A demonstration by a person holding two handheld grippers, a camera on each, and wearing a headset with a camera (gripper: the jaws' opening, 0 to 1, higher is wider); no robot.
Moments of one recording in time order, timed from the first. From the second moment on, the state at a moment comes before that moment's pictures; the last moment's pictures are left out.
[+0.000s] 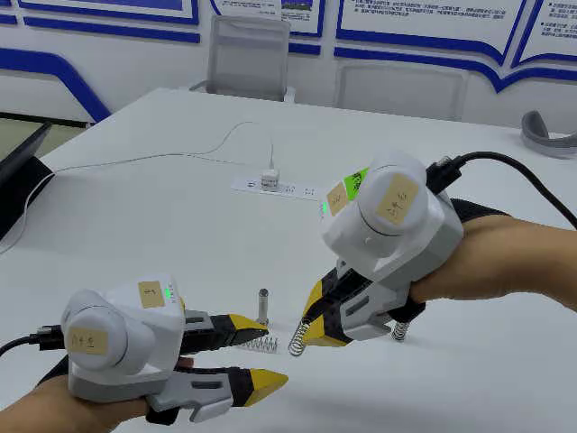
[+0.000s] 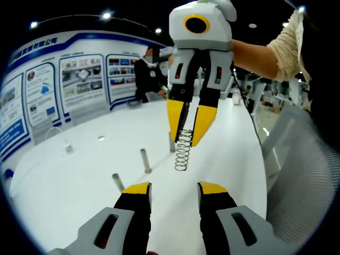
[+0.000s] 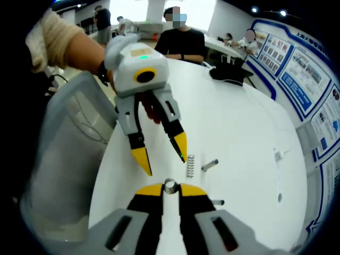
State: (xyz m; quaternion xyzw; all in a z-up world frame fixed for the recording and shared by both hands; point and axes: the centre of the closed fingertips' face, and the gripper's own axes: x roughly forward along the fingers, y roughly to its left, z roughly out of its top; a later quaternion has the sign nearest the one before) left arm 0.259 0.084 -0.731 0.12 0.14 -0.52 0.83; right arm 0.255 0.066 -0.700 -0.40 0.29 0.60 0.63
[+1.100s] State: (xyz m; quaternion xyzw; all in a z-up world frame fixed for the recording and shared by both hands) left arm 0.268 0.118 -0.743 0.08 0.15 -0.45 0.88; right arm 0.323 0.026 -0.692 -0.39 0.31 0.53 0.69
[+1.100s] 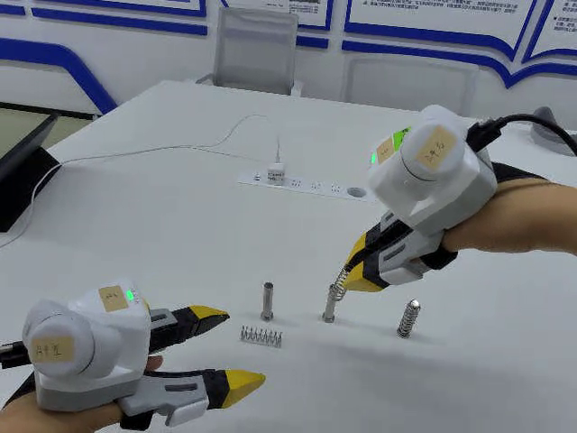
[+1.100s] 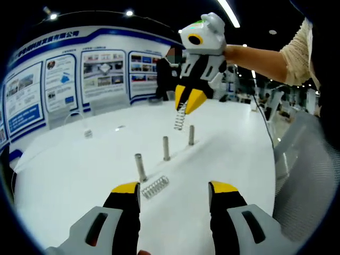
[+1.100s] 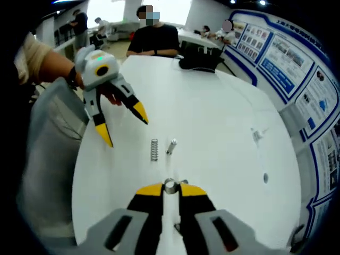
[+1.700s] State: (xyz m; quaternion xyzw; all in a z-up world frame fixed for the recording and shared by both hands) left arm 0.266 0.115 -0.749 0.08 0.16 -0.45 0.87; right arm 0.347 0.028 -0.711 -0.39 0.34 0.51 0.68
